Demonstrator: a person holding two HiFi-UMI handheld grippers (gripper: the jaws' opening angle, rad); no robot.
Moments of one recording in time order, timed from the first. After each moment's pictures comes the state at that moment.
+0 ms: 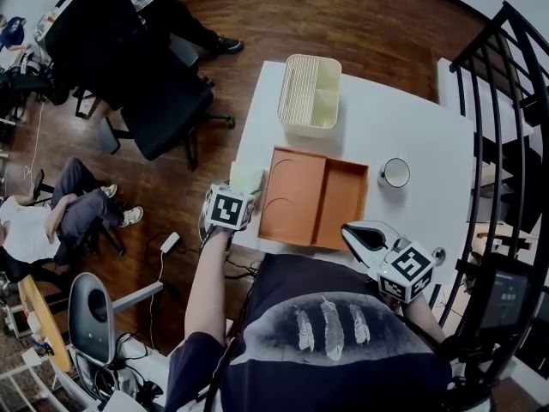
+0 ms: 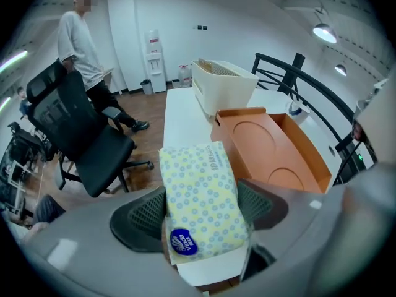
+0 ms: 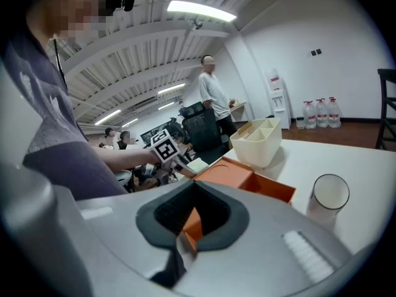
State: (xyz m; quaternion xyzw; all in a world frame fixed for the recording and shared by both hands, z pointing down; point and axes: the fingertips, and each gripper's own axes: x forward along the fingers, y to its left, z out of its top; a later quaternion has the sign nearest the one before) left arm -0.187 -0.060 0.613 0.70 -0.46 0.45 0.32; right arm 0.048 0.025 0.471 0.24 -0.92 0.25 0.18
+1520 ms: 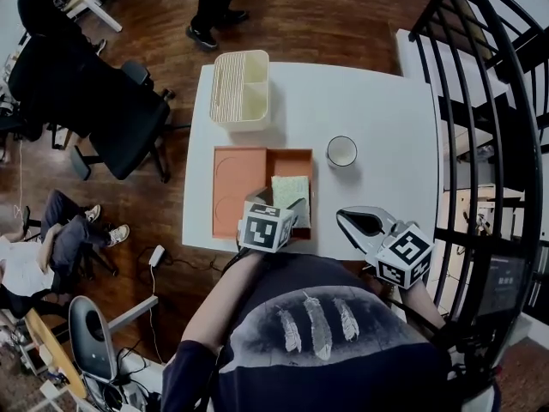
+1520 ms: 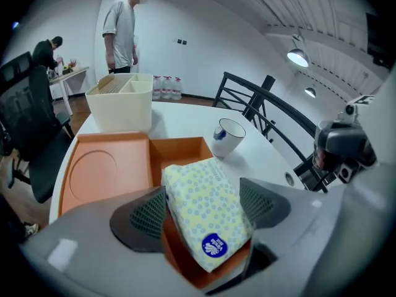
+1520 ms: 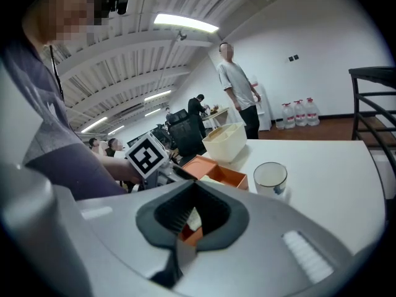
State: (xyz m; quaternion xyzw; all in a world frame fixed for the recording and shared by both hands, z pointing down) left arm 0.075 -0.023 0.583 0.80 -0.37 0.33 0.35; right arm 0.166 0.030 0.471 0.31 -0.90 0.27 0.17
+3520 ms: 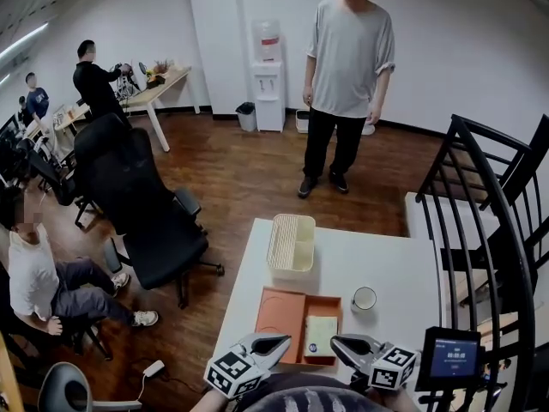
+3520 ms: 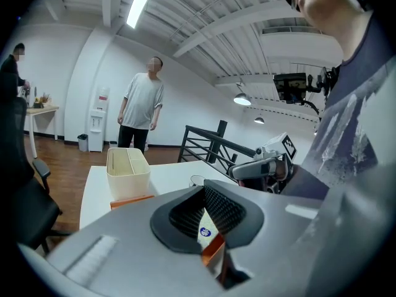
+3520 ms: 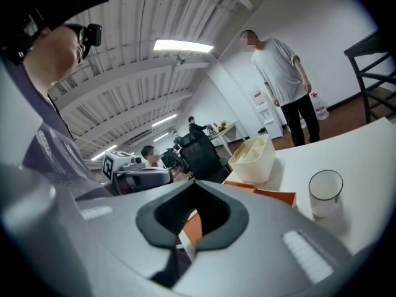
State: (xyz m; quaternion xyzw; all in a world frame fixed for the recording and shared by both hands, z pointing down) left arm -0.023 0.024 0.410 0.93 -0.27 0.14 0.19; right arm 0.072 0.028 0.418 0.29 -0.91 0.30 0.03
